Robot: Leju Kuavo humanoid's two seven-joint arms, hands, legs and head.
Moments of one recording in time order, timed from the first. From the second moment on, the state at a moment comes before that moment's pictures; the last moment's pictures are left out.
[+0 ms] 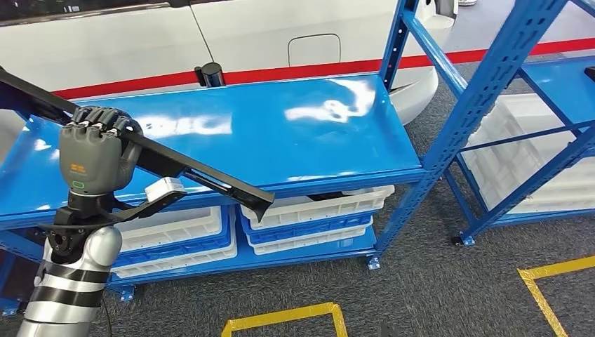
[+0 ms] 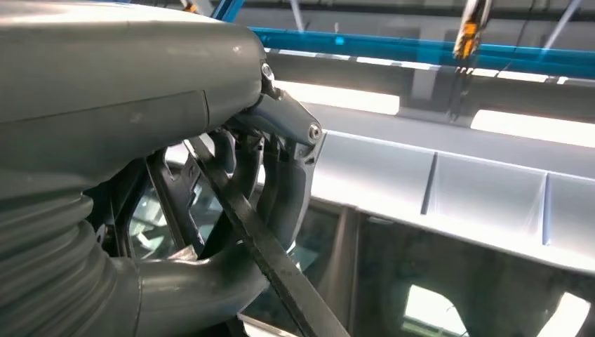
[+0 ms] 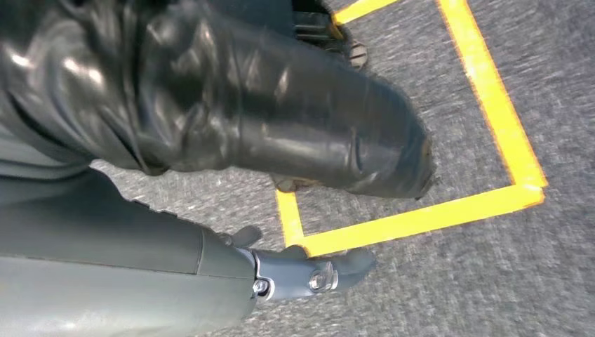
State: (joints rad) left arm -0.39 0.12 -0.20 -1.52 -1.14 0.53 -0.23; right arm -0.10 0.20 -1.15 -0.23 1.00 -0.11 -0.16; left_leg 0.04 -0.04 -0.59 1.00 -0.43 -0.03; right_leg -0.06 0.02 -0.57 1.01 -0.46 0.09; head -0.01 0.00
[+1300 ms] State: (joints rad) left arm -0.39 0.13 -0.20 -1.52 -1.12 0.53 -0.24; right arm -0.10 0.20 -1.16 -0.23 0.99 -0.12 -0.16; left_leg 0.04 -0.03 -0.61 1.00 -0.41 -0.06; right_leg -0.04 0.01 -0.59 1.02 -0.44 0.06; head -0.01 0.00
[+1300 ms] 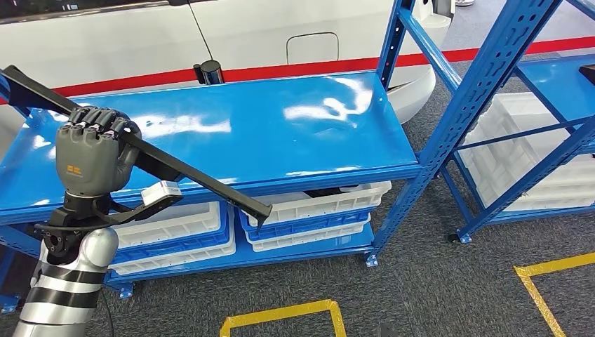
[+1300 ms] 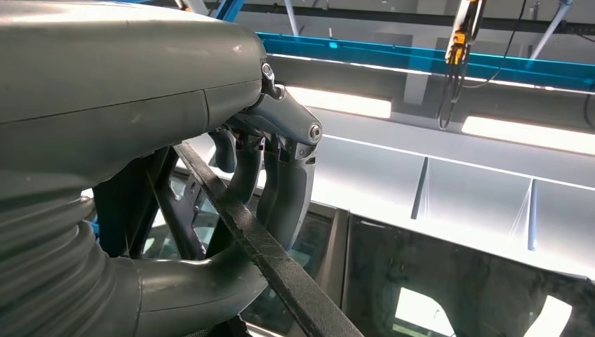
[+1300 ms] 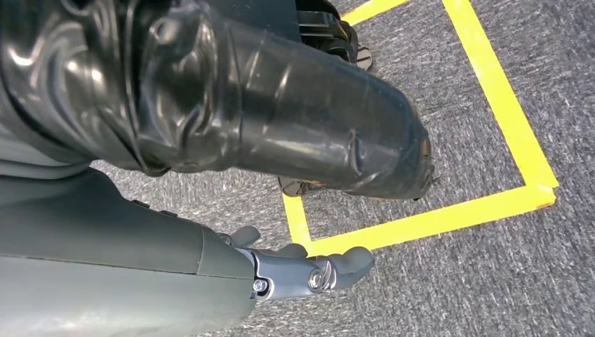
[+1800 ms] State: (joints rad) left arm -0.39 0.14 -0.20 -1.52 -1.11 0.52 -0.25; right arm -0.10 0.20 -1.17 -0.23 0.99 -0.11 -0.16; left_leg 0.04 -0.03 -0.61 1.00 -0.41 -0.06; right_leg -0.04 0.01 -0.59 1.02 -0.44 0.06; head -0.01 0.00
